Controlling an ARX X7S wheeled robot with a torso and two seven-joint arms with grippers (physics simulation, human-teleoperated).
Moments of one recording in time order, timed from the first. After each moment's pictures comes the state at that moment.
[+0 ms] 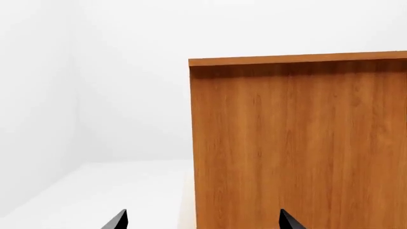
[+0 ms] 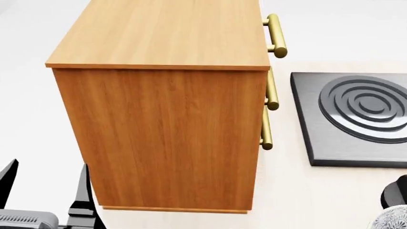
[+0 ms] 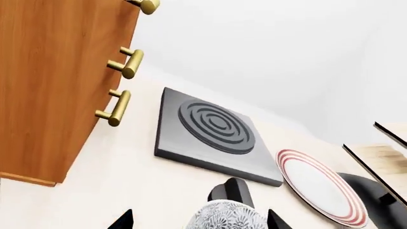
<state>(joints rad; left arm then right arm) -0.09 -0.29 0.27 0.54 -0.22 -0.33 -0.37 -0.26 0.90 0.22 -1.02 0.85 0.88 0.72</state>
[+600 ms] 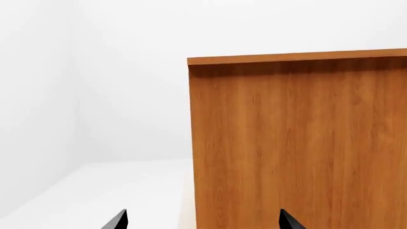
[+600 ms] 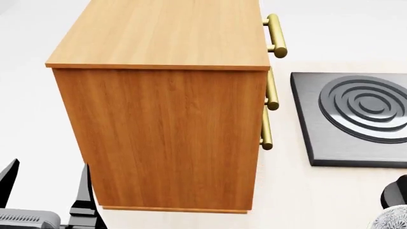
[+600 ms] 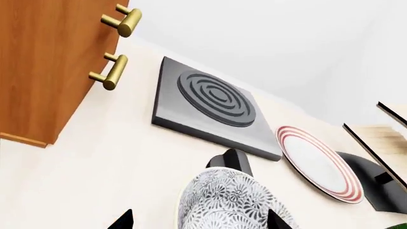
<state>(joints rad) -0.09 -0.29 0.29 0.54 -0.22 -0.33 -0.38 -0.36 0.94 0.16 -0.94 0.79 0.79 0.72</state>
